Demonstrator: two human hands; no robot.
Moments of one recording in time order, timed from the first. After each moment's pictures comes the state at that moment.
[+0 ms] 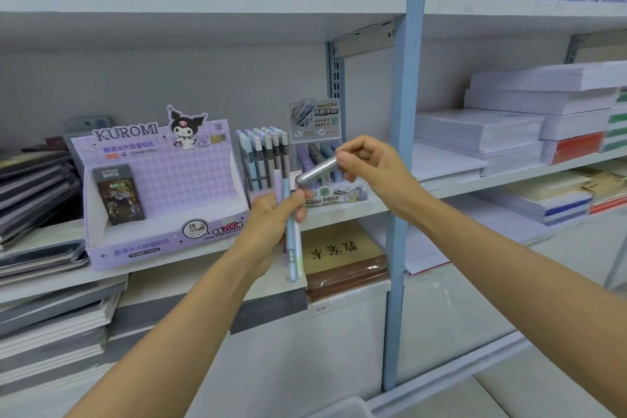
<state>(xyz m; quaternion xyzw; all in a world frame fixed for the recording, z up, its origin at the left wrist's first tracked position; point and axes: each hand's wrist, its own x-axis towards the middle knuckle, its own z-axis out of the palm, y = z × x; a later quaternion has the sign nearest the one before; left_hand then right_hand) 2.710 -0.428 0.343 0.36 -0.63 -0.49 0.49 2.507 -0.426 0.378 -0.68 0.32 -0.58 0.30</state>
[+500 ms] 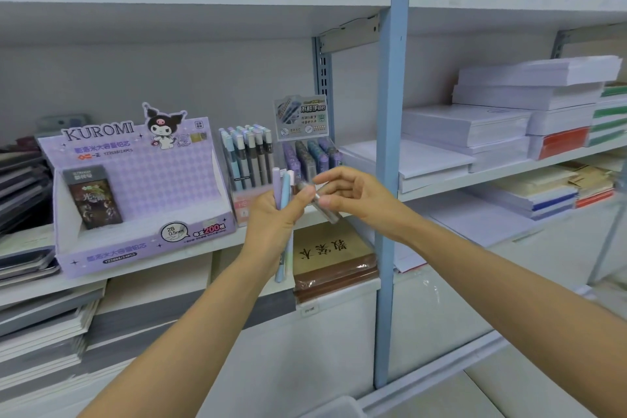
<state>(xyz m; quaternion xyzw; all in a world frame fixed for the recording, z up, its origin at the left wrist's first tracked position) 2.677 -0.426 0.338 0.37 -0.63 -0.38 0.57 2.503 -0.420 0.346 -0.70 0.36 -0.50 0.36</state>
